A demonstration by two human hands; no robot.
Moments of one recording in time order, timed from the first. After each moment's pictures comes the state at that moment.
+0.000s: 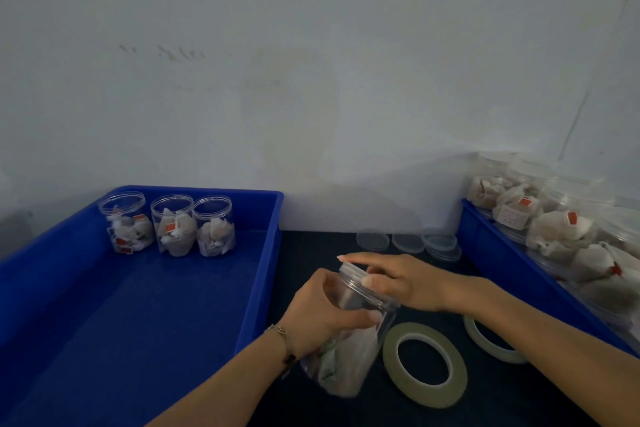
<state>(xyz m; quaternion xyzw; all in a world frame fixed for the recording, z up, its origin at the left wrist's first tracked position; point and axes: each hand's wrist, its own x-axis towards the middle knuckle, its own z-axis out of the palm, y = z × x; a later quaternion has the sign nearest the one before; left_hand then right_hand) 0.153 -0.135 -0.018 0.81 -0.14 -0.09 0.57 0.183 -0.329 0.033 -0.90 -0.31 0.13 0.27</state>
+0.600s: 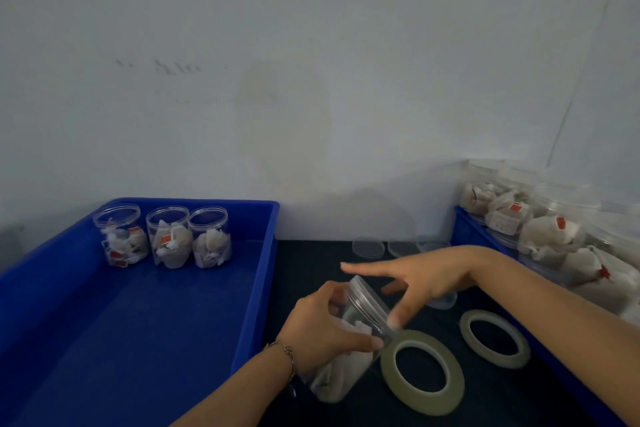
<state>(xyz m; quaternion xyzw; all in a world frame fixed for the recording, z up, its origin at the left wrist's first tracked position) 0.157 -0.137 -0.027 0.85 -0.18 -0.07 0.49 0.187 -0.336 0.069 -0.86 -0.25 0.37 0.24</state>
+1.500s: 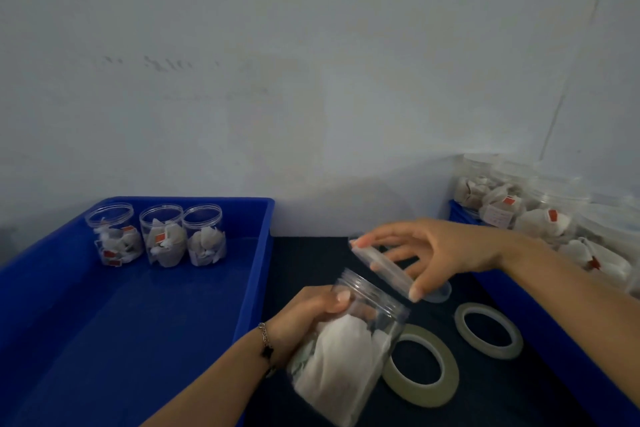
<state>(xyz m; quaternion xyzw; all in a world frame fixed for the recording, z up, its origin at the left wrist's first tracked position) 0.164 -0.126 -0.018 0.65 -0.25 -0.26 0.67 0.181 -0.368 0.090 -0.78 -0.35 0.30 0.41</state>
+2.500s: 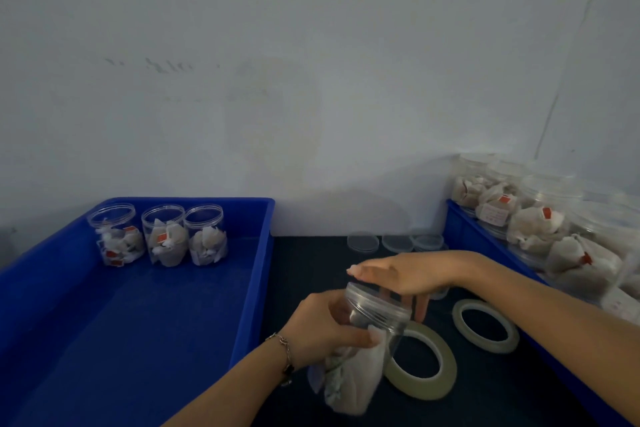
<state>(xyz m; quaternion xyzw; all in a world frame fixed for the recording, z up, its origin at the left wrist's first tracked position) 0.145 -0.138 -0.019 0.79 -0.24 -0.16 0.54 0.165 -0.321 0.066 -0.92 -0.16 0.30 0.19</state>
